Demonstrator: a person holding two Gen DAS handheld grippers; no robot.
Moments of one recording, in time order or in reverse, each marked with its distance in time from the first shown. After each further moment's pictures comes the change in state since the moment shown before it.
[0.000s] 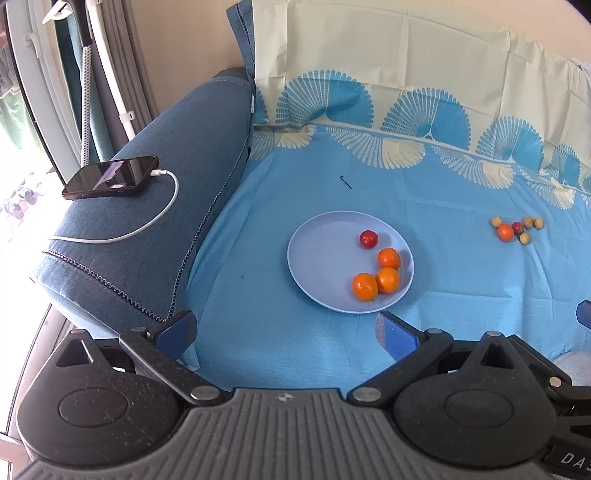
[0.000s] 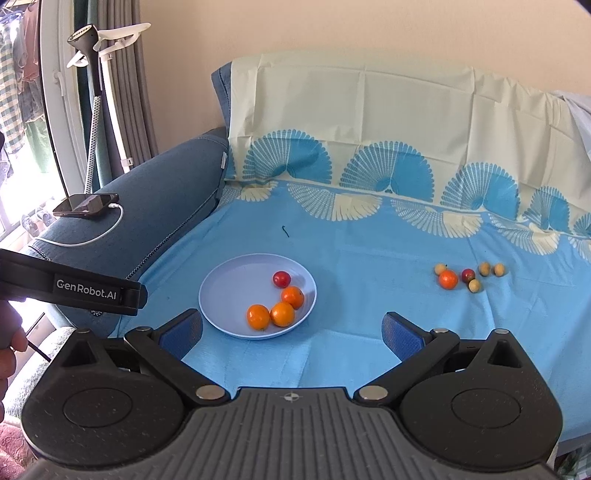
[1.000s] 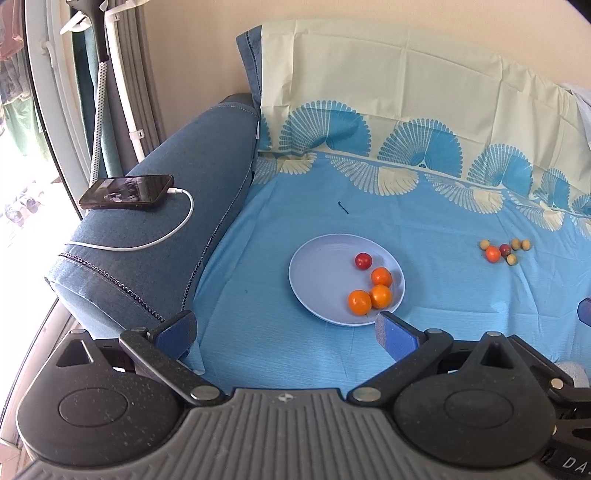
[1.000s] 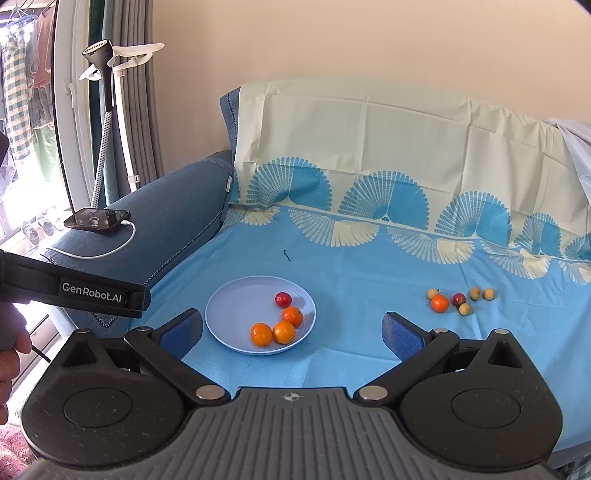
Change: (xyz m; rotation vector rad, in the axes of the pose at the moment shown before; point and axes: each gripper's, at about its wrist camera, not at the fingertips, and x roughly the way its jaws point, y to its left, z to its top) left arm -0.041 0.013 -0.015 -0.034 -0.095 -0.019; right arm -0.038 0.014 -0.003 -0.047 -0.092 -0.014
